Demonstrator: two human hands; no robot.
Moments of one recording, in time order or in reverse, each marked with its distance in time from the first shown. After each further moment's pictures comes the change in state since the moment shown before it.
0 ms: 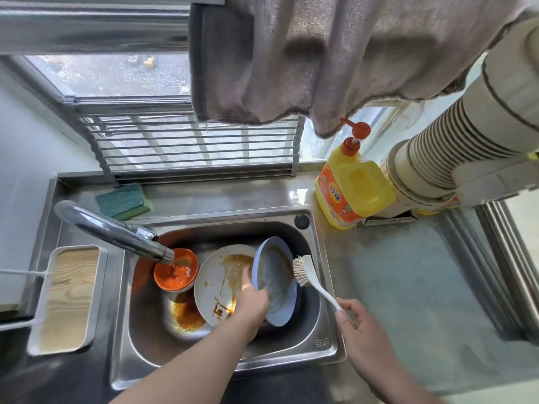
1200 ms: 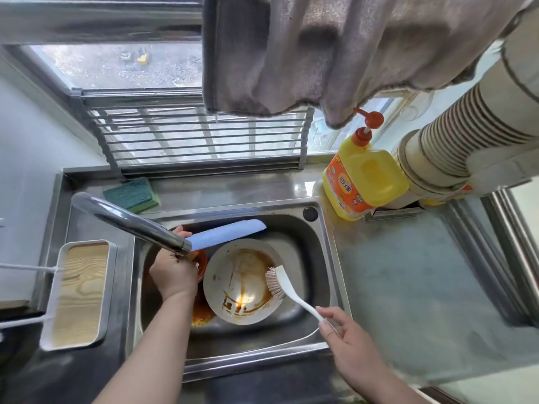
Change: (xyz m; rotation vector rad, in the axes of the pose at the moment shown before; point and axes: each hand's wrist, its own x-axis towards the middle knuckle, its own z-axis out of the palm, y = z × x) left_hand 0.003 0.027 -0.146 0.097 0.758 0.495; right_hand -0.026 0.000 0.039 -0.039 -0.180 -0.095
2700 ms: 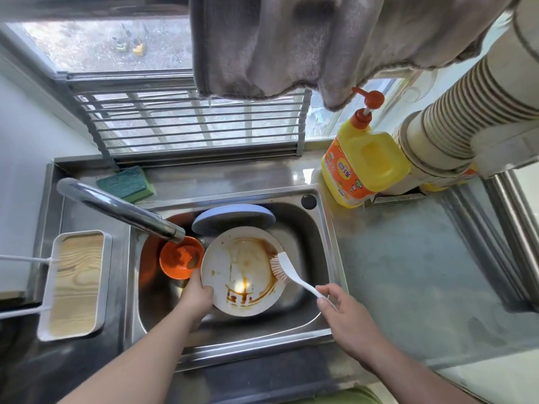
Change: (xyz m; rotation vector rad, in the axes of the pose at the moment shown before) left_hand -0.032 -0.079 0.024 0.086 -0.648 -0.479; right_hand 0.022 -0.008 -0.004 -0.127 -0.009 0.107
